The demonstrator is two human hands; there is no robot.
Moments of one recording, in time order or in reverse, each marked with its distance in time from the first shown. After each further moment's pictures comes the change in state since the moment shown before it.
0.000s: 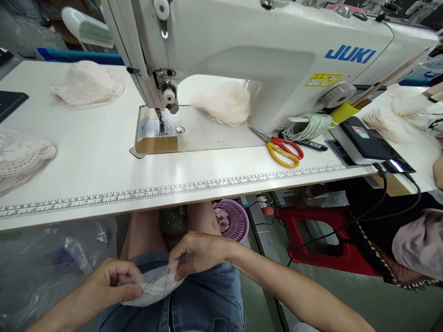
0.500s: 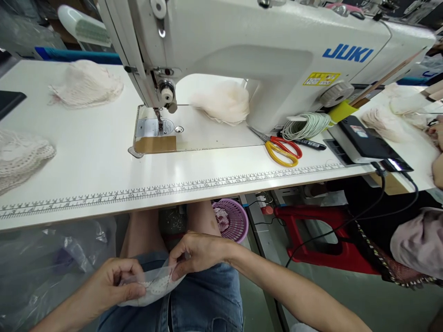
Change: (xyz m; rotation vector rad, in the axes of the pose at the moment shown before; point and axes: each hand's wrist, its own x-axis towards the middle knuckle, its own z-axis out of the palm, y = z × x) left_hand 0.001 0.004 0.008 0.065 0.038 0.004; right_hand 0.001 -0.002 0.003 0.015 0.038 -0.001
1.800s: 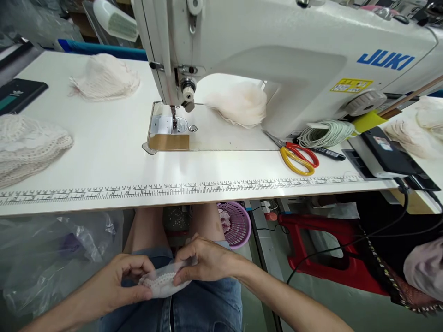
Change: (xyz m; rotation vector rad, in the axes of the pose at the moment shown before) left_hand -0.001 0.015 0.003 0.066 -0.052 0.057; right_hand -0.001 -0.005 0.017 -0.049 0.118 -0.002
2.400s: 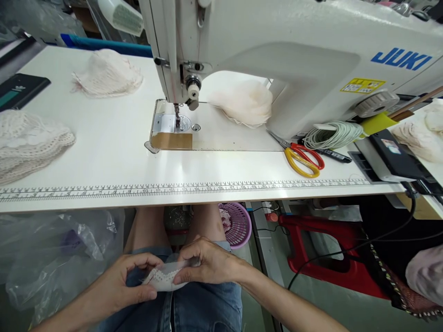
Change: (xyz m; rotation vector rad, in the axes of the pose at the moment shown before) left_hand -0.004 -0.018 0.002 0.136 0.150 -0.036; right_hand -0.004 0.001 0.001 0.136 0.082 -0.008
